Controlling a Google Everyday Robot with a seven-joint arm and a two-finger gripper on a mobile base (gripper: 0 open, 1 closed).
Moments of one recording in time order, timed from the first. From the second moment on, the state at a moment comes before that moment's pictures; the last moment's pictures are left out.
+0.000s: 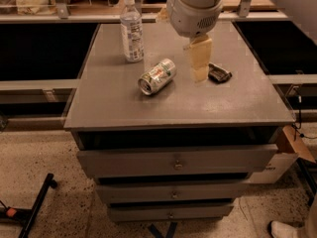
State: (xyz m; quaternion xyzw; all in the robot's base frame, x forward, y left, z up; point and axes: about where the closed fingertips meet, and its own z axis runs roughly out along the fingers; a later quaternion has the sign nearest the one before) arm 0.568 -0.056 0.967 -0.83 0.52 -0.12 0.15
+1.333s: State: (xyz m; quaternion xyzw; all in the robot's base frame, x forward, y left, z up) arm 0.627 -0.006 0.869 -0.89 0.44 -0.10 0.07
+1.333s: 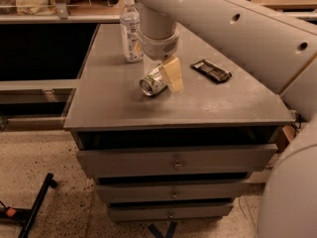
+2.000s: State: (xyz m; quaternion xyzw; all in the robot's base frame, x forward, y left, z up) arm 0.648 -0.005 0.838 -0.89 0.44 -0.09 0.05
